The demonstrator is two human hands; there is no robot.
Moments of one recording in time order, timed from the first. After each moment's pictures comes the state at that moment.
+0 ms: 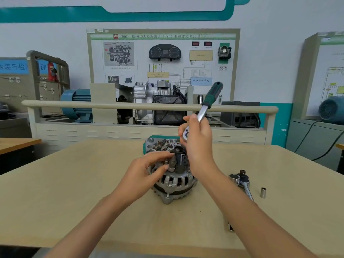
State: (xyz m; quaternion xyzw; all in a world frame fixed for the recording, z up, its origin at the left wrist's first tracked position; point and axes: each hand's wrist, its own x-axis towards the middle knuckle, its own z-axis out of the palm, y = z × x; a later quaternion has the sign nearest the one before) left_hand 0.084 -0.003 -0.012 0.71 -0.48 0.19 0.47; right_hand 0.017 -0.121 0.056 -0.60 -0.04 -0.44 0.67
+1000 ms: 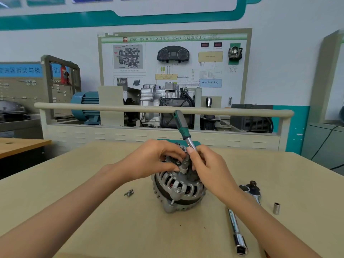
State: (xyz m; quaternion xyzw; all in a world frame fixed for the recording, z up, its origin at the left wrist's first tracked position) left_hand 0.100 -0.020 0.052 0.76 -0.56 0.12 0.30; right_hand 0.022 -0.179 0.015 -0.86 -0.05 -0.38 0.34
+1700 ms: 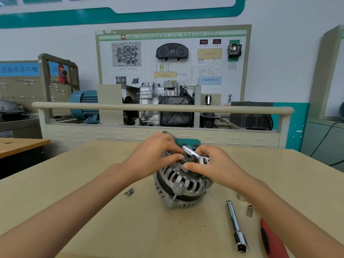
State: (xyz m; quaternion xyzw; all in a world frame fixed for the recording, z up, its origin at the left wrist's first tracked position) left_hand 0.103 -0.030 0.051 0.79 -0.52 0.26 0.20; right_hand 0.017 -0.194 0.036 -0.92 -0.02 -0.26 0.29
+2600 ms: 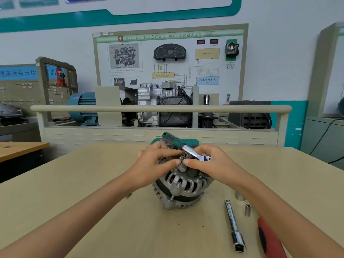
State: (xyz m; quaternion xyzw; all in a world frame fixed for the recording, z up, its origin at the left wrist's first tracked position) left_hand 0.095 -0.034 0.030 0.80 -0.45 0.12 0.38; right_hand 0.017 -0.204 0.031 -0.87 -0.02 -0.21 0.45
